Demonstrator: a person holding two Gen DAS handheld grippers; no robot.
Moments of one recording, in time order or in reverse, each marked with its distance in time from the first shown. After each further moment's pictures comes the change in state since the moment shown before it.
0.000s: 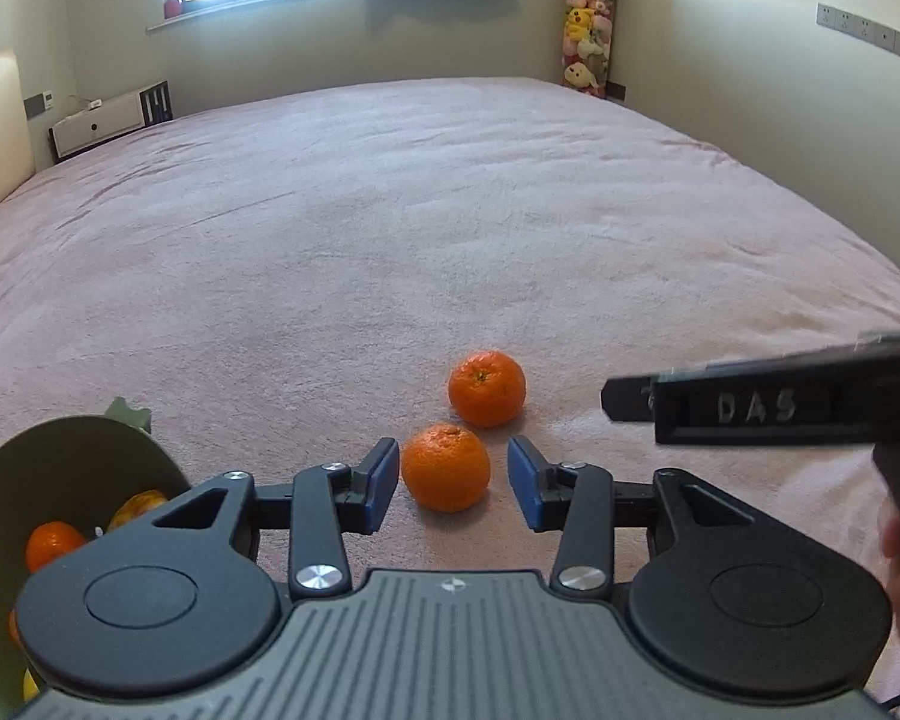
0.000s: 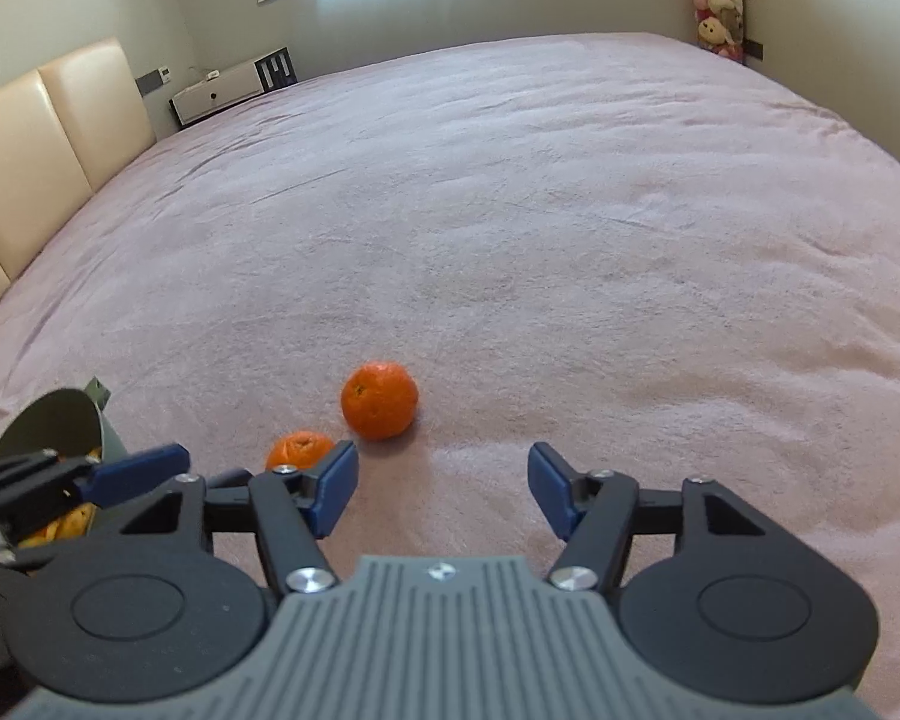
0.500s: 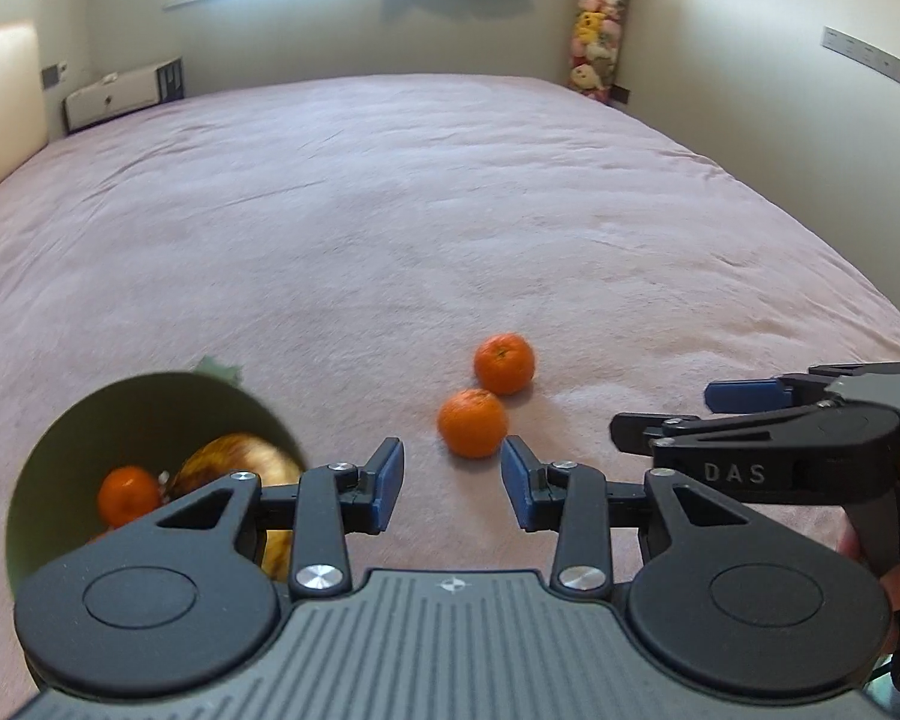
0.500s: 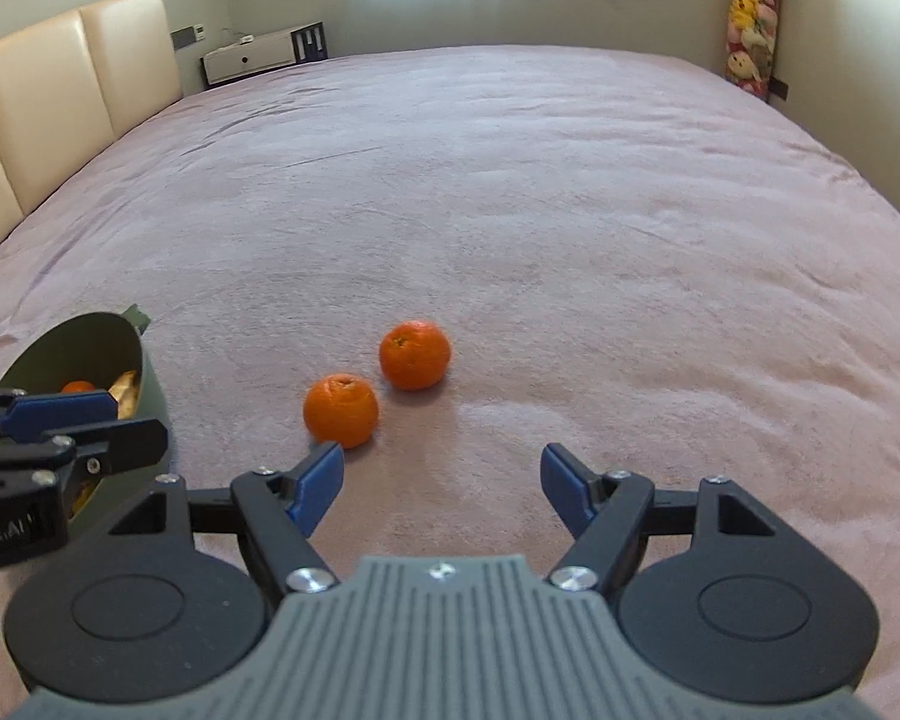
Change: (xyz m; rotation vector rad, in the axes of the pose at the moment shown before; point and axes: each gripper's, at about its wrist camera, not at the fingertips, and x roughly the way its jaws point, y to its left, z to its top) left arm -0.060 0.025 -0.003 -0.052 0.010 -0.036; right arm -0.030 0.027 -0.023 -0.117 0.019 -0.033
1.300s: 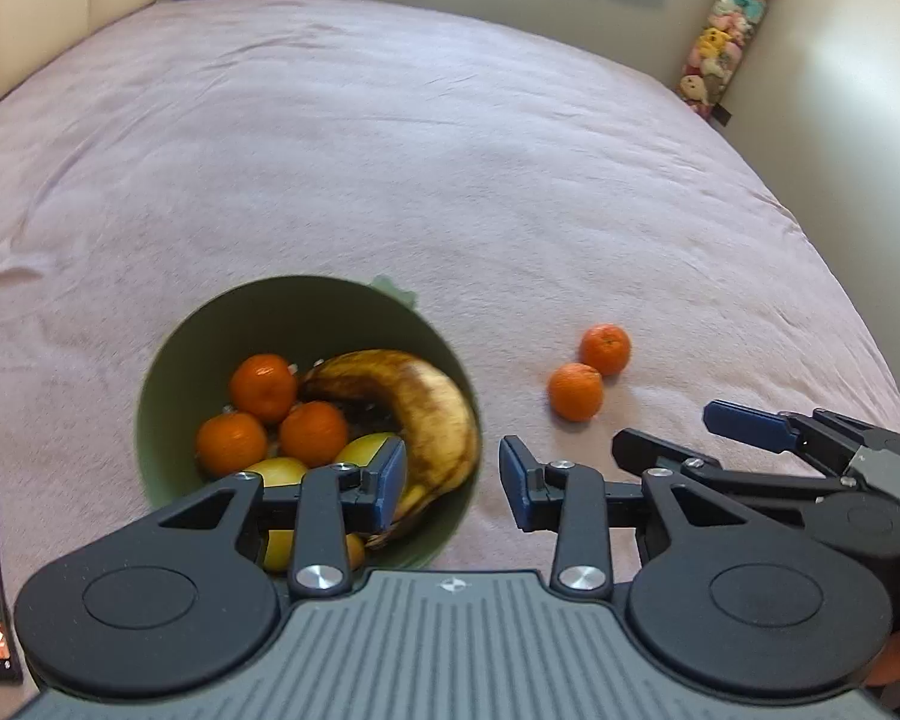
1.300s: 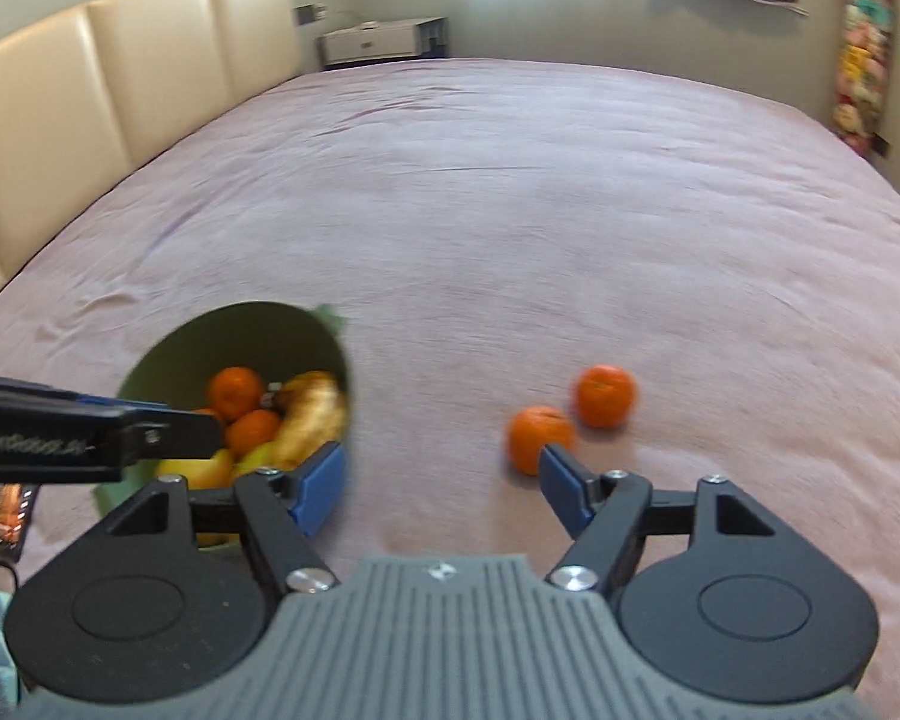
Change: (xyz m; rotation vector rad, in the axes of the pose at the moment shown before) left arm -0.047 0.089 0.002 -0.291 0.133 0.036; right arm -0.032 0.089 0.014 -0.153 0.000 0.134
